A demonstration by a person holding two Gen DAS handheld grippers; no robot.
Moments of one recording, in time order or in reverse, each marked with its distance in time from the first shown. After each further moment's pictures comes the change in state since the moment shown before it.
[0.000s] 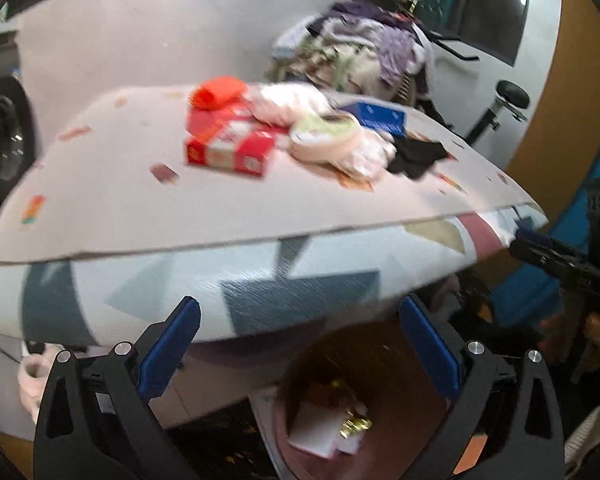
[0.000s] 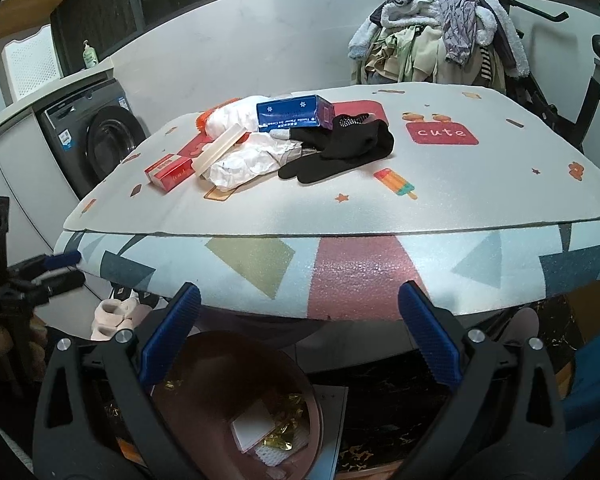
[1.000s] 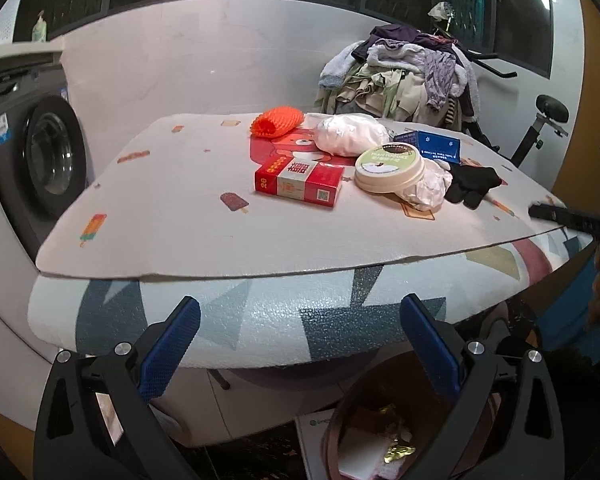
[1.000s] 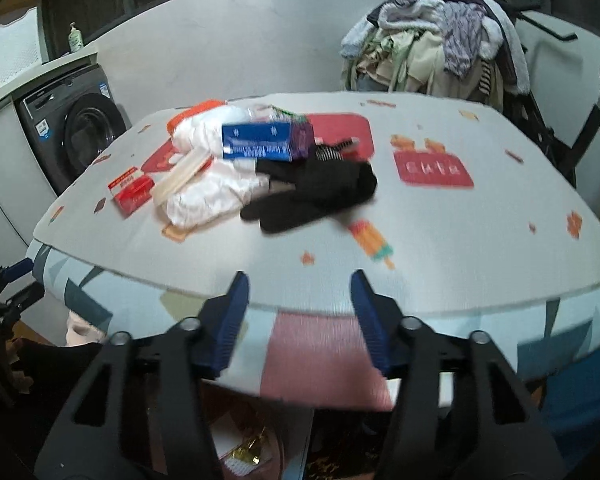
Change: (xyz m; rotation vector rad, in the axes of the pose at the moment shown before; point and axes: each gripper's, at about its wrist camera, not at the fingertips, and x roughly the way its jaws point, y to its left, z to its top) left arm -0.005 0.022 0.001 -0.005 -0.092 0.179; right arm 0.034 -0.014 0.067 -0.075 0.026 -0.088
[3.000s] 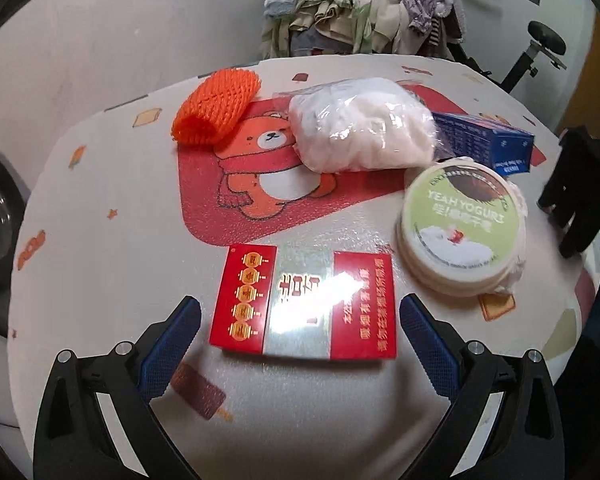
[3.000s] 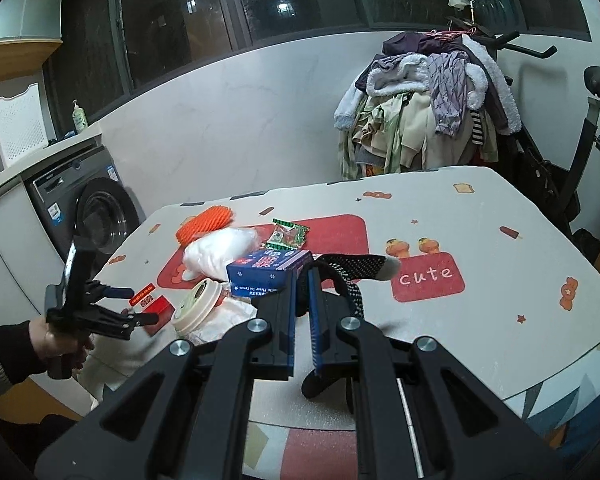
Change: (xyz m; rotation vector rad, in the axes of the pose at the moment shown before) left arm 0.177 0.003 0.132 0.188 0.322 -0.120; right arm -0.040 -0.025 0.065 0.115 -0.223 0.062
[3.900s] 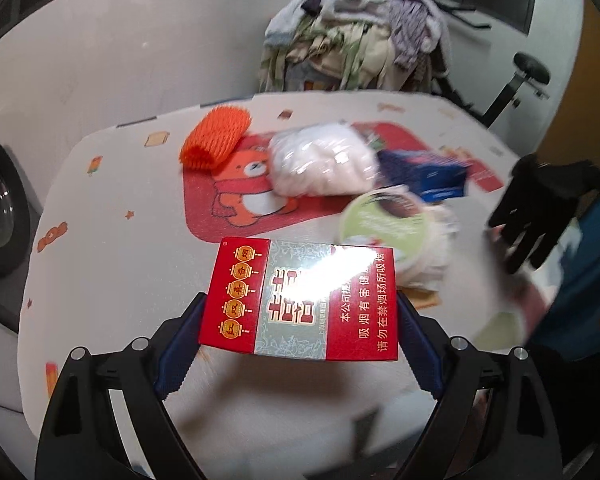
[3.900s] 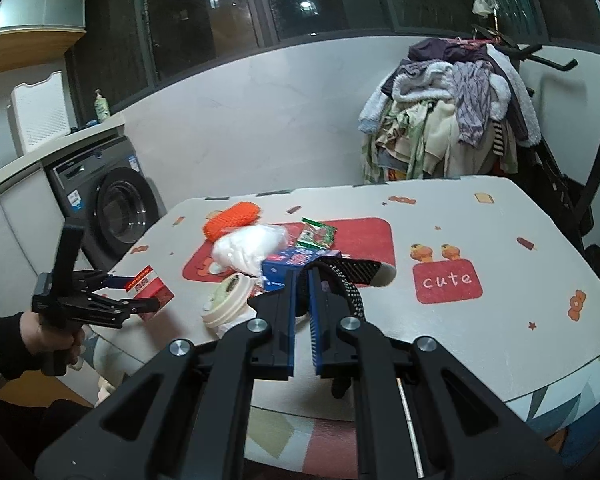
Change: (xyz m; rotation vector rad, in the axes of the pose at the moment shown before) left arm -0.086 -0.026 -0.020 -0.061 -0.119 -0.057; right arm -0.021 0.024 0.007 -0.057 -0.005 0.080
